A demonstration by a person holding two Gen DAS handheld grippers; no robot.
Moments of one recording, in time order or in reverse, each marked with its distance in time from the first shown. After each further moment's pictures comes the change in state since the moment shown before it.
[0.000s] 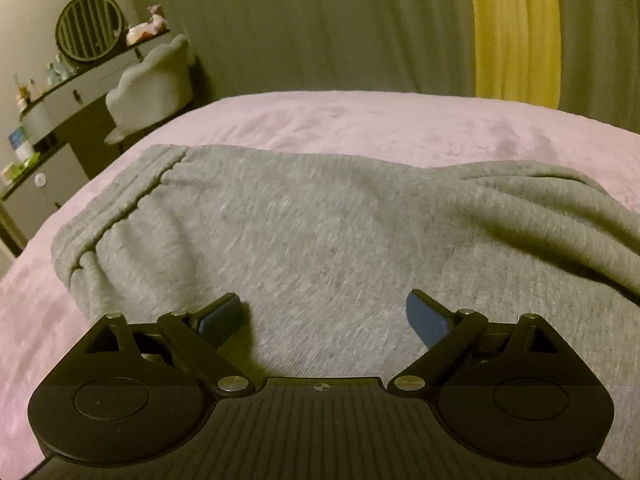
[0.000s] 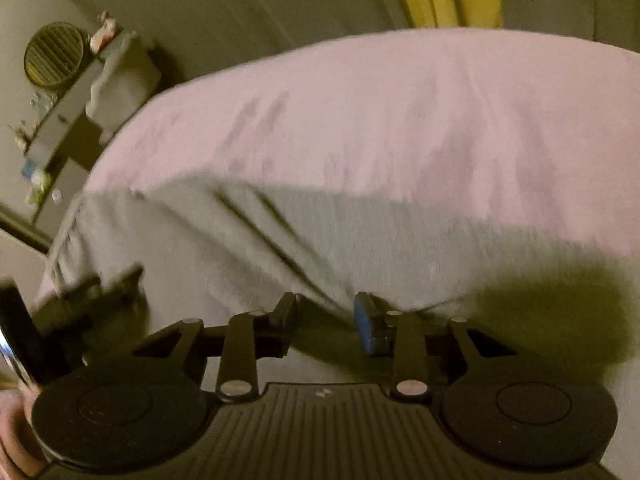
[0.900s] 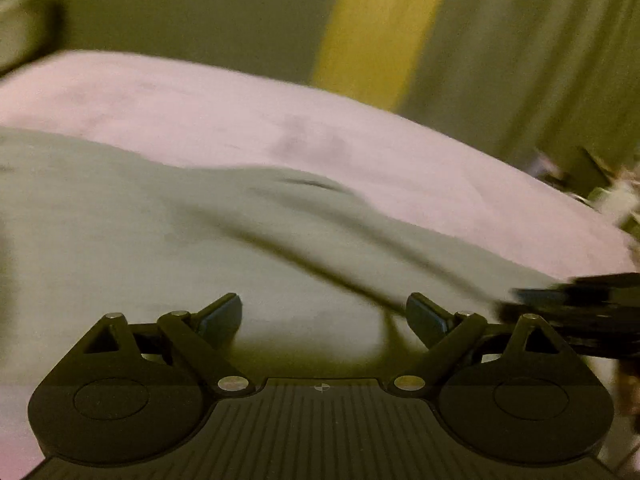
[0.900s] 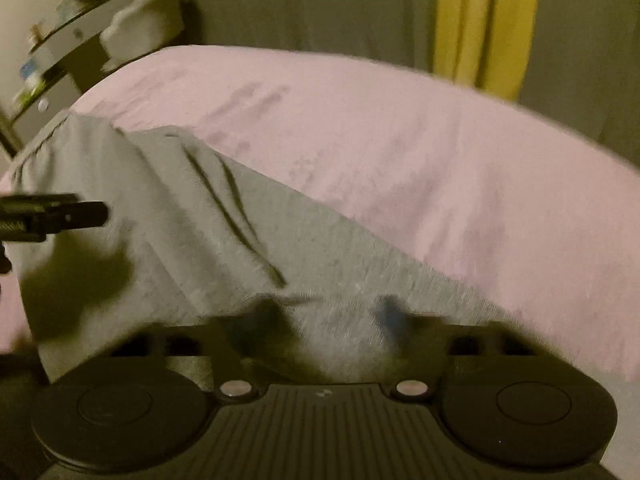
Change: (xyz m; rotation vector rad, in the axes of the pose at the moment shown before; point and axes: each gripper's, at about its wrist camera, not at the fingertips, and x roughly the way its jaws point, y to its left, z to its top) left arm -0.028 -0.048 0.034 -0.045 0.157 -0.598; right arm -0.016 -0.002 0.000 -0.344 -0.043 -0.169
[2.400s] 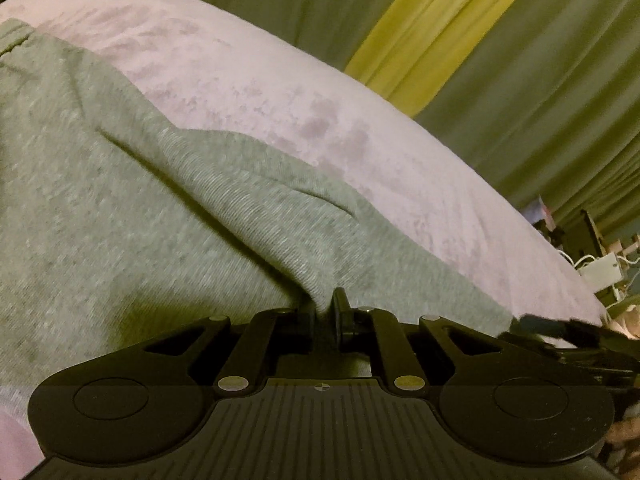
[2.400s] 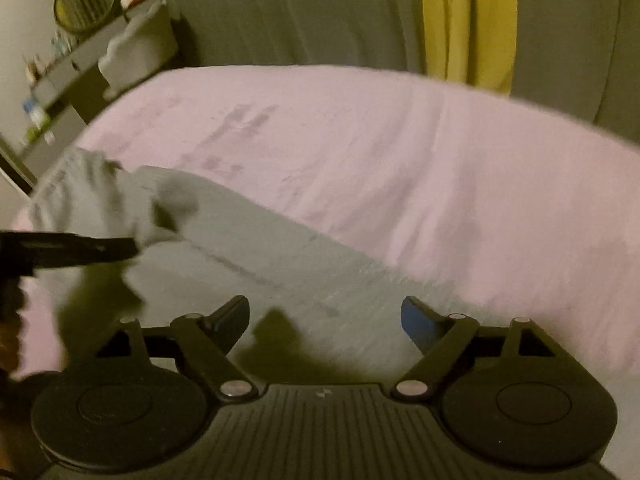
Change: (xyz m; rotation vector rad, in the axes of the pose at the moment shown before) left arm -0.004 0.030 -0.006 -0.281 0.017 -0.040; right arm 0.007 -0.022 0.020 0.028 0.020 0.033
